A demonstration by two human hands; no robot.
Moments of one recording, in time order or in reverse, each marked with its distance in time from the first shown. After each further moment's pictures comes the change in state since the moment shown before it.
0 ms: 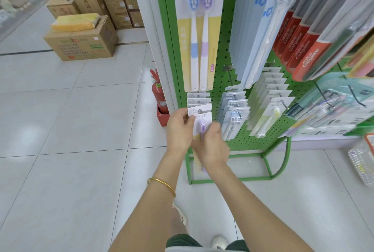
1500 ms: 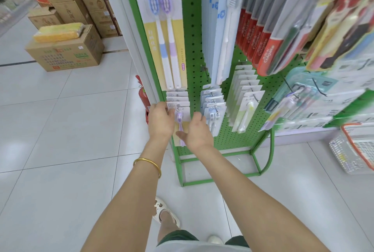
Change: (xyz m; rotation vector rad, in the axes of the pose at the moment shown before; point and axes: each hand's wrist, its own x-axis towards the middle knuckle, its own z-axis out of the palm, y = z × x) left_hand 0.025 0.000 0.008 0.333 0.024 0.023; right_hand 0.018 0.004 -0.025 0.069 -0.139 -0.086
